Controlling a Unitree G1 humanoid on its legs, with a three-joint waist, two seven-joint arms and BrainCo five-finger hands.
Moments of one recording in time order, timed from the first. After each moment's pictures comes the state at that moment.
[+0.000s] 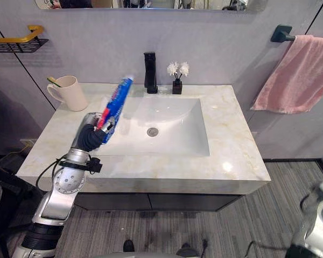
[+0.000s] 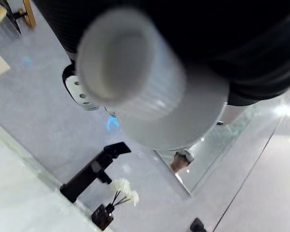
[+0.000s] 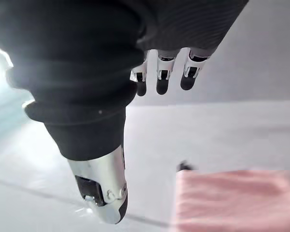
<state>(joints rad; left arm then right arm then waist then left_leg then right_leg) -0.08 0.33 -0.06 -0.25 0.37 -0.16 0.13 -0.07 -0.42 -0.73 -0.04 0.31 -0.26 -0.28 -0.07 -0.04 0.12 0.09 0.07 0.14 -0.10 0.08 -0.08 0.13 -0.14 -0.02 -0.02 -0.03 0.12</state>
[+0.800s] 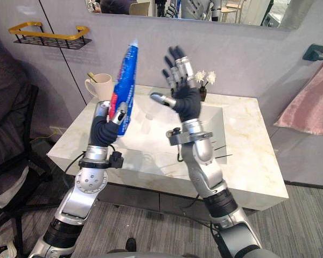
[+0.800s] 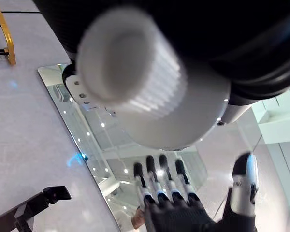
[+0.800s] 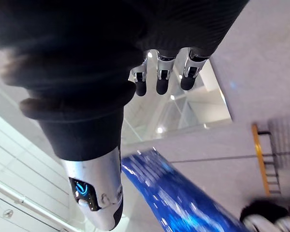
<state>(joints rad) -0.18 0.23 -0.32 -0.30 0.34 -0.16 0.33 -0.46 -0.17 0.37 -0.09 0.60 -0.24 -0.09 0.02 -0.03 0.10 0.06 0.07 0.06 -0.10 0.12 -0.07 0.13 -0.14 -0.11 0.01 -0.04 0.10</state>
